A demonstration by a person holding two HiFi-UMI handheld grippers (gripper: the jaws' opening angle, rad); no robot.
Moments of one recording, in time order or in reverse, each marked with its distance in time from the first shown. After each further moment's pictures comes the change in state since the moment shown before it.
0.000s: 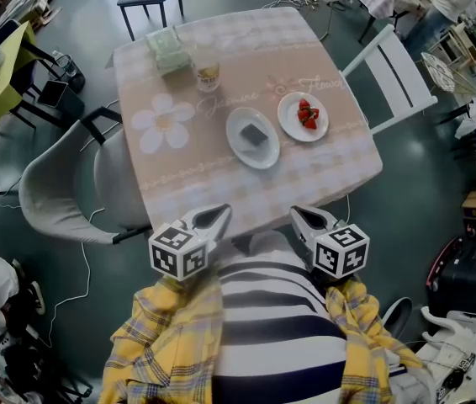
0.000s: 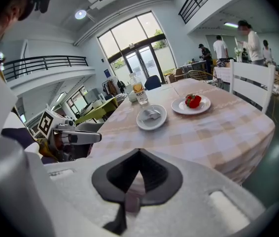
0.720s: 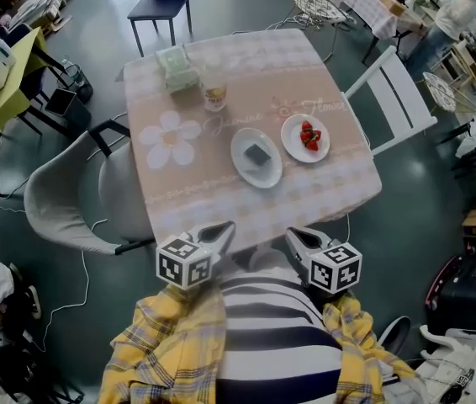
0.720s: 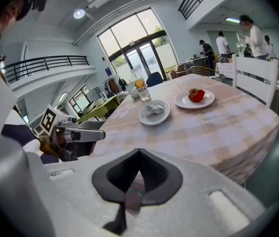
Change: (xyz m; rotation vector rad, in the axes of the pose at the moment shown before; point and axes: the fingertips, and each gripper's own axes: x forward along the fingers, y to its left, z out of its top) left arm 0.006 -0.001 -0.010 -0.026 0.045 -0.007; right arm 0.006 0.006 -0.018 0.023 0.039 0.030
